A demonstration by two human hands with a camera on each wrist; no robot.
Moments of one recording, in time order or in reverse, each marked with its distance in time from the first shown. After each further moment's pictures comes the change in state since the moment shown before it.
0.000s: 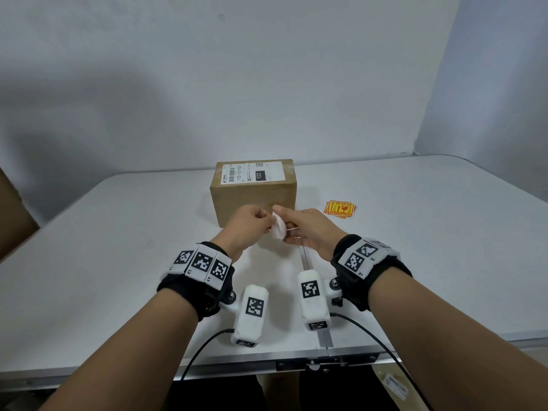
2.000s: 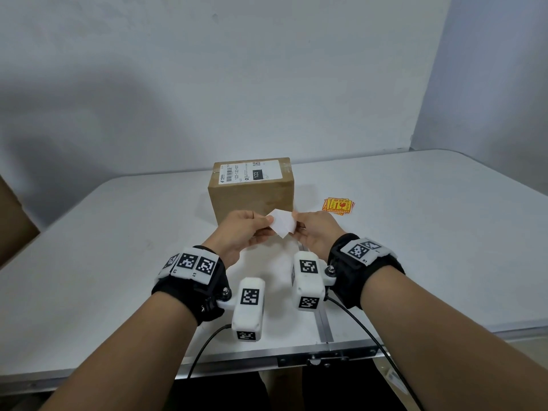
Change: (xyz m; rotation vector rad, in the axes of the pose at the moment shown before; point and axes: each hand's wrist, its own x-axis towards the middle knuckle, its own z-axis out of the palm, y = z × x) left_hand -0.002 -0.007 -0.005 -0.341 -0.074 -0.153; right_hand -0.003 -0.001 0.003 0.382 0.268 0.136
